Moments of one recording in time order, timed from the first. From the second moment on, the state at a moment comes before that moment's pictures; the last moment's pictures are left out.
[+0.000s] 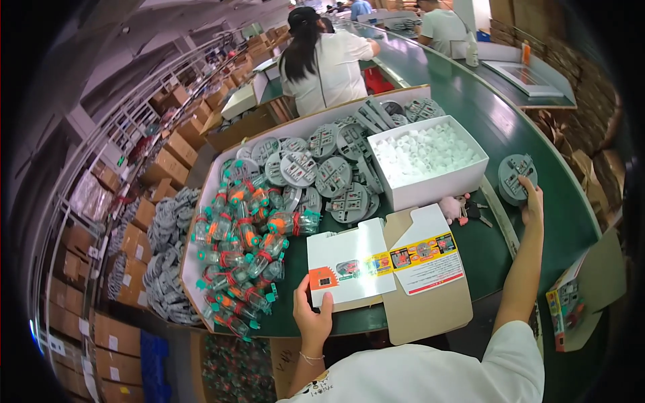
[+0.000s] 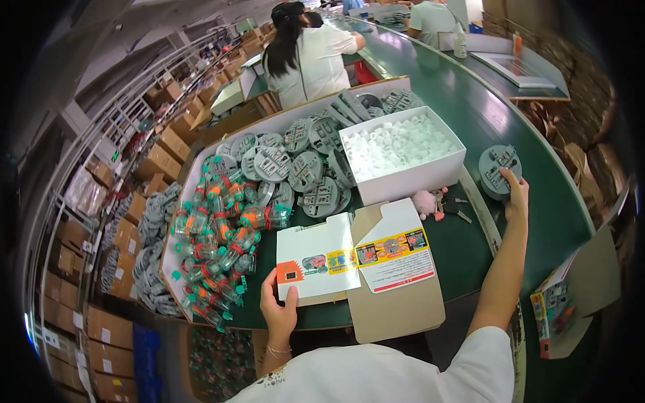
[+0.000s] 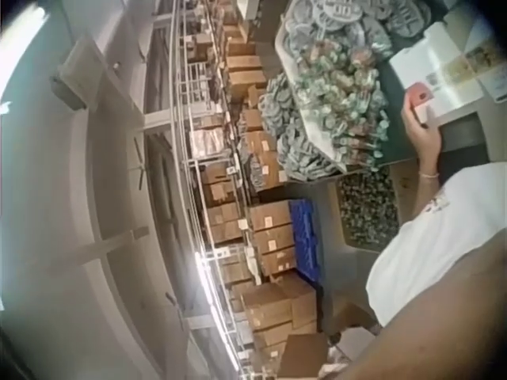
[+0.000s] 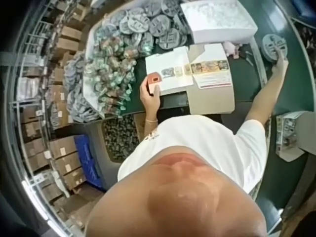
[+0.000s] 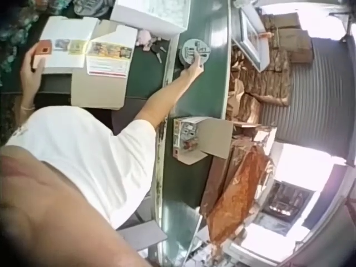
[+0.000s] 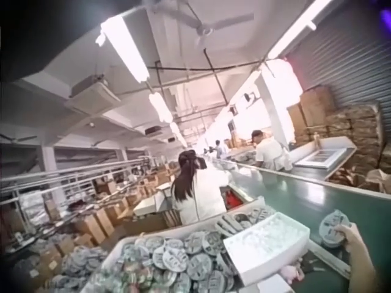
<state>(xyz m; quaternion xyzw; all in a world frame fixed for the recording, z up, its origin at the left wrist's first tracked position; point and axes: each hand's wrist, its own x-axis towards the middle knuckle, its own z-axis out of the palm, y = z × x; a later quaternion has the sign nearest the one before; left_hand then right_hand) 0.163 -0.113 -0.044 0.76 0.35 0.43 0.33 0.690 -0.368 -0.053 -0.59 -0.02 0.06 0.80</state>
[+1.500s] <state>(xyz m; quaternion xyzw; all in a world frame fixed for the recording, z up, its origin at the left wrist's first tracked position) 0.151 -0.106 -0.045 0.77 0.34 0.41 0.34 0.462 0.098 0.095 -0.81 -0.53 -0.07 0.25</state>
